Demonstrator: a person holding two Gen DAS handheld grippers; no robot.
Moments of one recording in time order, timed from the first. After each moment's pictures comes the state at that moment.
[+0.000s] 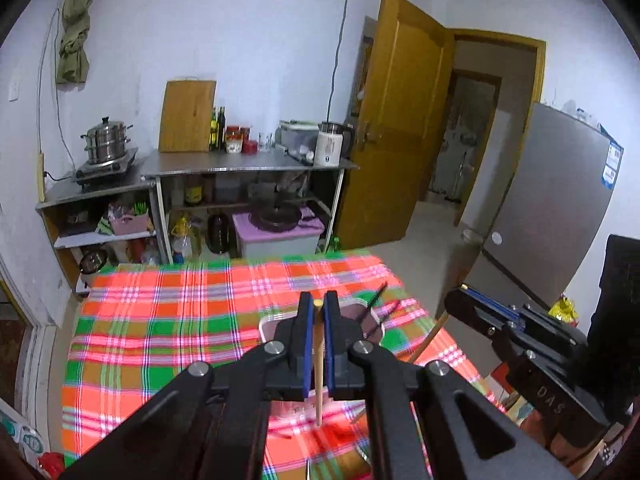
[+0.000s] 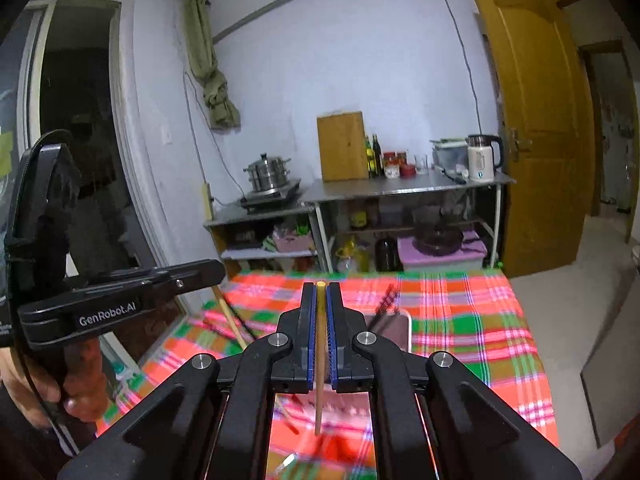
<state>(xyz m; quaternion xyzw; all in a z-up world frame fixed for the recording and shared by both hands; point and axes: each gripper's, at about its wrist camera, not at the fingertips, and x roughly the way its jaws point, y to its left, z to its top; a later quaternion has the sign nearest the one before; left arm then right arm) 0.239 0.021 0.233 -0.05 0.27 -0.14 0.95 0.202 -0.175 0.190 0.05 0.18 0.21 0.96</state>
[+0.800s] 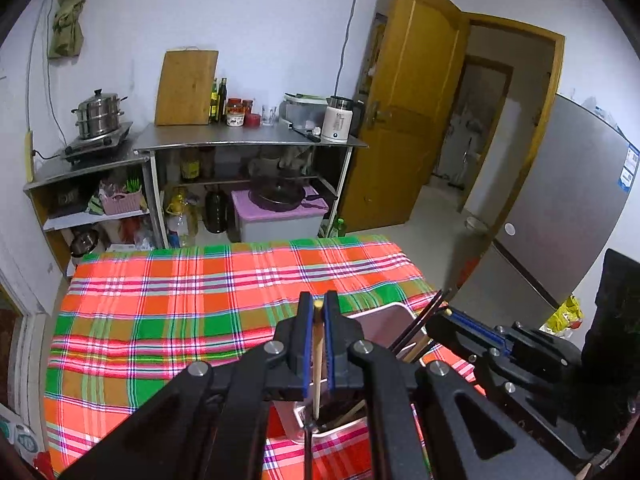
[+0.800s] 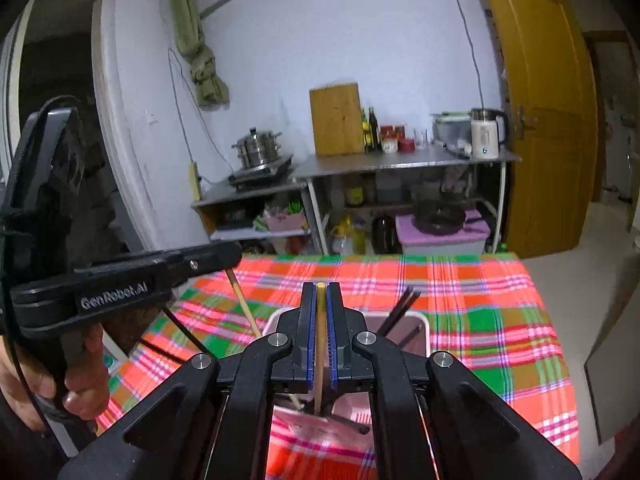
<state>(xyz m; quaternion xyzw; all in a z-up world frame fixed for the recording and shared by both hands) 0.309 0.031 0.182 -0.06 0.32 -0.14 0.93 0.278 -0.154 0.147 0.04 0.23 0.20 0.95</state>
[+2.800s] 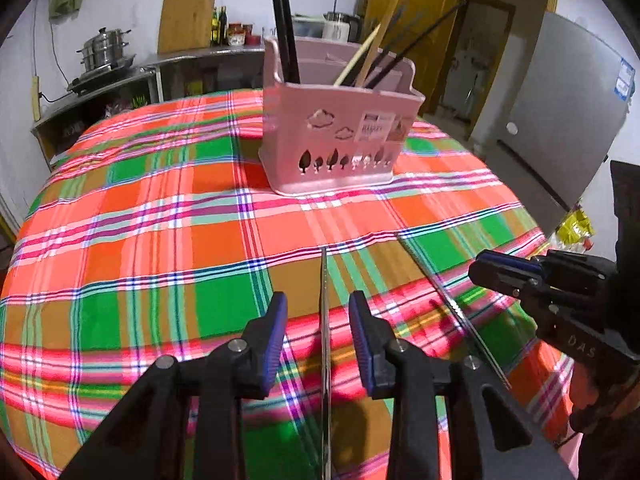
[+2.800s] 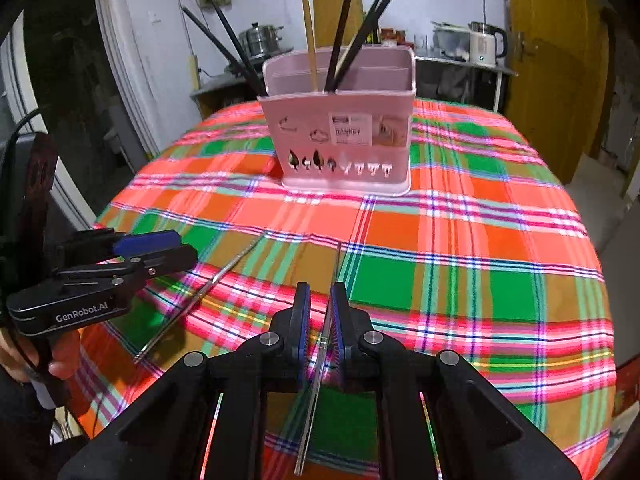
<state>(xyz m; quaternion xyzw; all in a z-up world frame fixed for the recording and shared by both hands) 0.148 0.009 0.009 -0.02 0.42 -0.13 0.90 0.146 -0.174 -0.007 -0.02 0.38 0.20 0.90</state>
